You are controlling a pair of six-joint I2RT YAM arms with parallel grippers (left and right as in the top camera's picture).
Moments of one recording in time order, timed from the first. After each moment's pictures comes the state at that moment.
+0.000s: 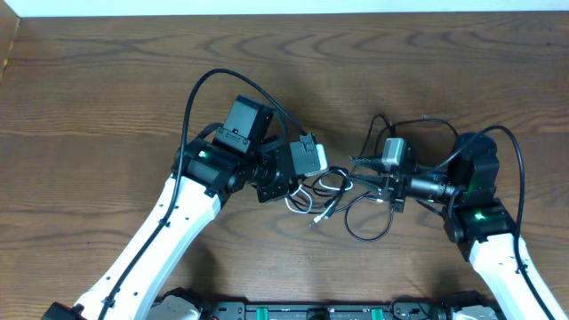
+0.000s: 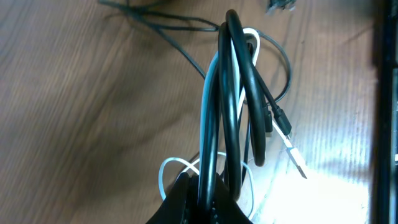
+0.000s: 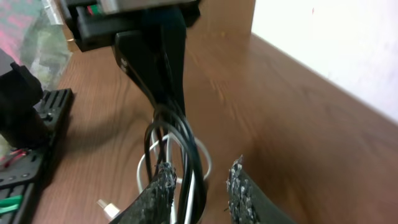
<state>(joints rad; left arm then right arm) -0.49 1.36 1.18 -0.89 0.47 0.80 0.15 1.08 0.57 0.05 -1.10 -0.36</state>
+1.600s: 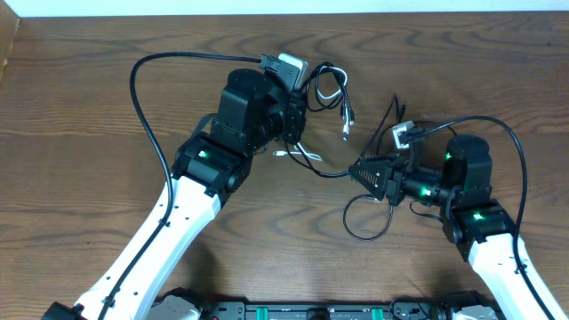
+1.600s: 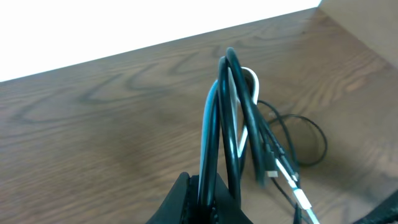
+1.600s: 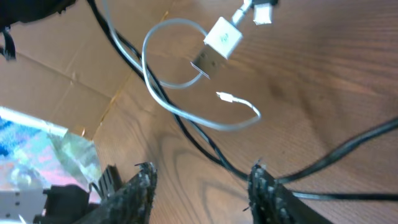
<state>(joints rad) -0.49 1.36 1.18 -0.34 0.17 -0.13 0.17 1.08 0.57 -0.04 -0.89 0.39</state>
